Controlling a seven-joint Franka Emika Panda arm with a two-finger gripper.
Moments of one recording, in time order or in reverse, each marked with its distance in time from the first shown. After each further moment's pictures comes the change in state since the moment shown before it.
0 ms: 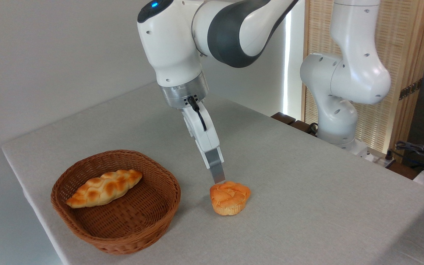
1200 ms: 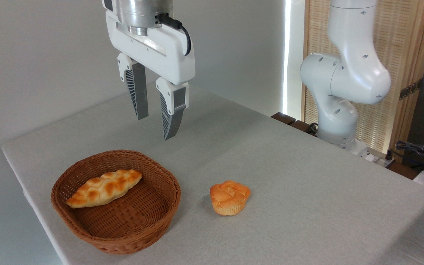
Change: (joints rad) arm 0.003 0.090 0.040 0.460 -0.179 -0.140 -0.369
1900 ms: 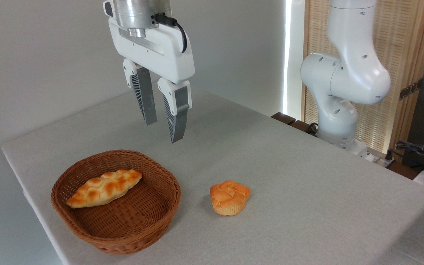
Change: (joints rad) arm -0.017 0.007 -0.008 0.007 0.099 -0.032 0.009
